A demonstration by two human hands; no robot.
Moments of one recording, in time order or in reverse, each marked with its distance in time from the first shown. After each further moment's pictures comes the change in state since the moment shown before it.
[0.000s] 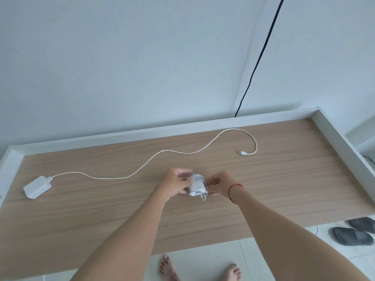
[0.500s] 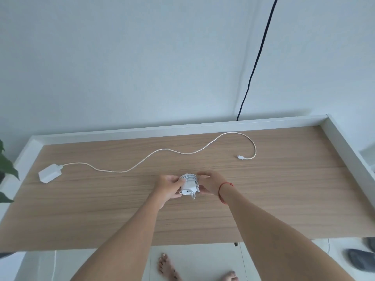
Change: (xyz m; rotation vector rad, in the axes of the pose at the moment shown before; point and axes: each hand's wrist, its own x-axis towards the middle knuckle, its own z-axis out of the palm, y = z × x) left_hand -0.019 -0.006 0.029 -0.162 0.284 -0.133; right_hand 0.007 -0.011 -0.003 0.281 -0.125 0.126
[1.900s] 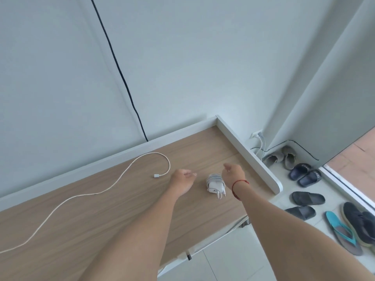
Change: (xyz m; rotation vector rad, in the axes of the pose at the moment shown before) left_hand -0.020 0.090 0.283 0.556 -0.293 0.303; right_hand -0.115 0.036 -0.271 -0.136 0.764 -0.070
